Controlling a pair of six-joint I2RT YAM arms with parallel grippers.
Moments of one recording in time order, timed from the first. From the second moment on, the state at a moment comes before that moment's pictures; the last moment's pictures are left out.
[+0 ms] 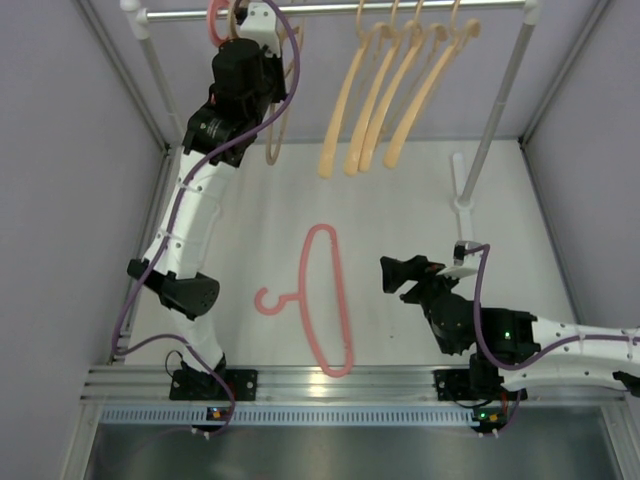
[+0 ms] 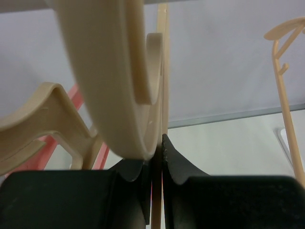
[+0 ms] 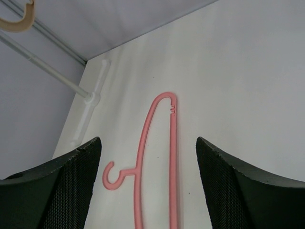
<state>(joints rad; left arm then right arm) -0.46 1.85 2.42 -0.64 -0.30 -0.05 1.43 0.69 0.68 -0.23 1.17 0.81</state>
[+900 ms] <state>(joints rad) -0.45 1.82 2.35 -0.58 -0.30 -0.08 1.43 0.71 0.68 -0.23 1.16 0.82</state>
